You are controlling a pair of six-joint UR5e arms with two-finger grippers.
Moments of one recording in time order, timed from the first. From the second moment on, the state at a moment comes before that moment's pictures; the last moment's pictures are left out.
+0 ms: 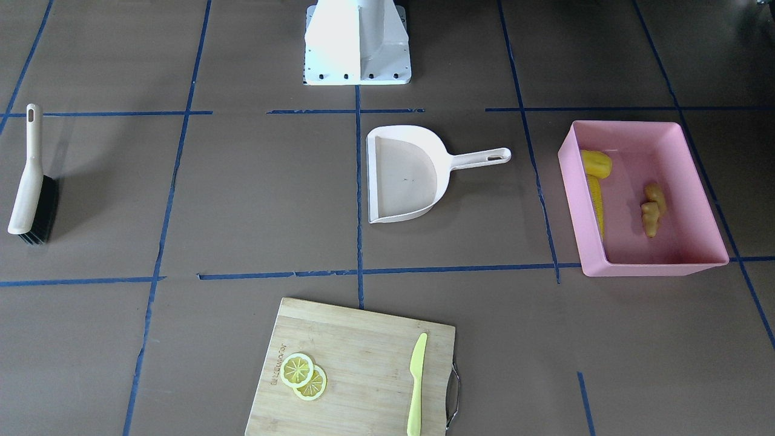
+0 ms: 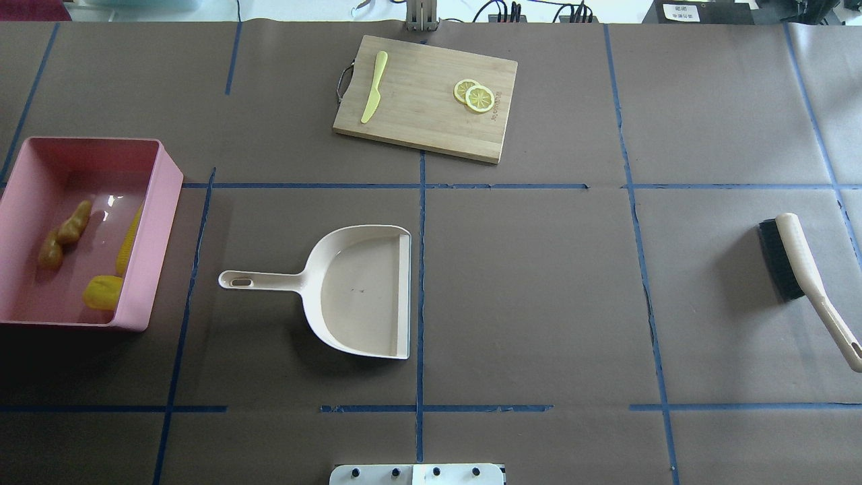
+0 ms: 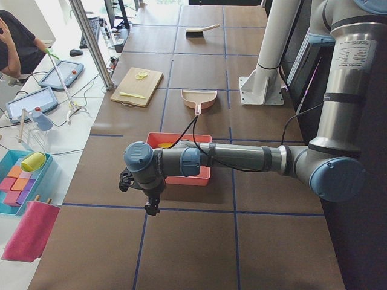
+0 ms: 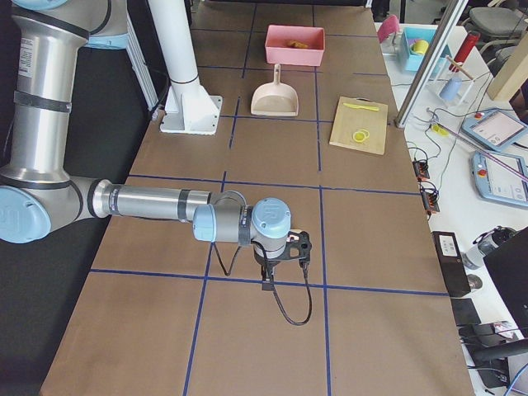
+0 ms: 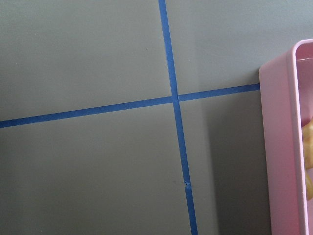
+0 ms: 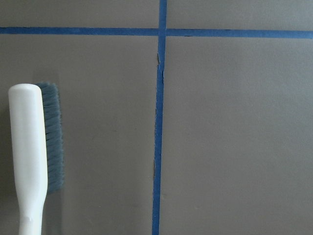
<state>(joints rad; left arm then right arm) -1.57 -1.66 -1.53 -1.47 -2.37 0.19 1.55 -1.78 1.74 -1.53 2.37 -0.01</state>
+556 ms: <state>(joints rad) -1.57 -1.66 -1.53 -1.46 -2.36 0.19 1.55 -1.78 1.74 -1.53 2.38 -0.01</state>
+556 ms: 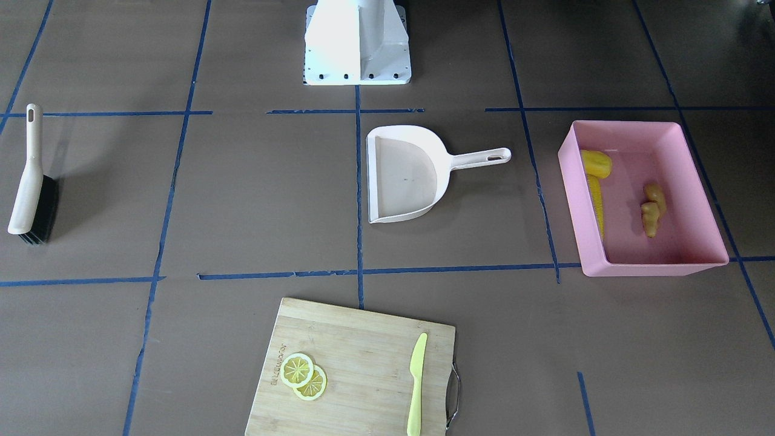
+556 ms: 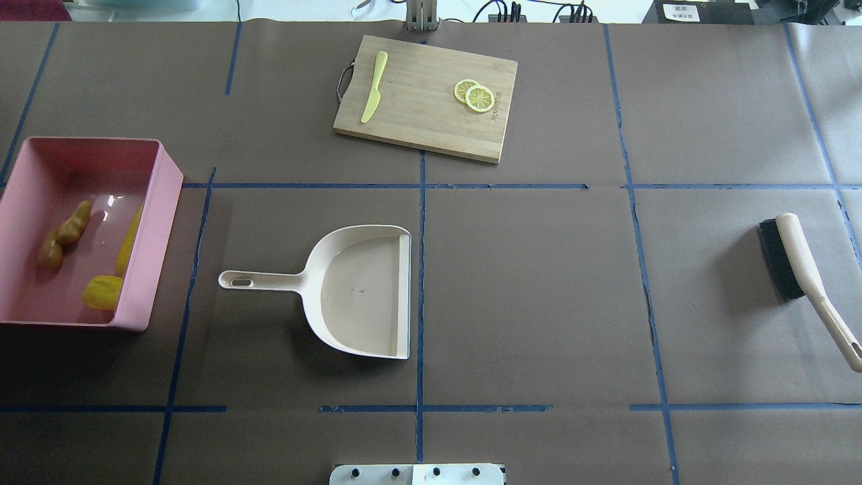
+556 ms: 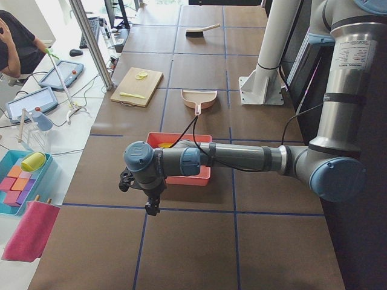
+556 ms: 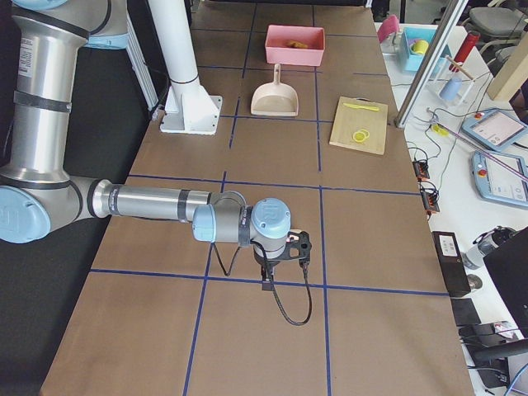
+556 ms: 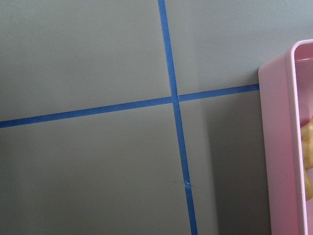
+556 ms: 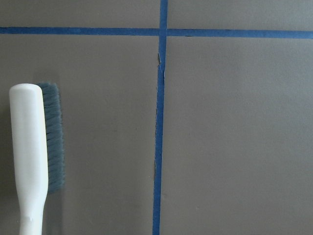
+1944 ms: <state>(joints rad) -1.57 -1.61 -1.53 -1.46 -2.37 0.19 1.55 -1.79 1.74 -1.53 2.39 -0.01</state>
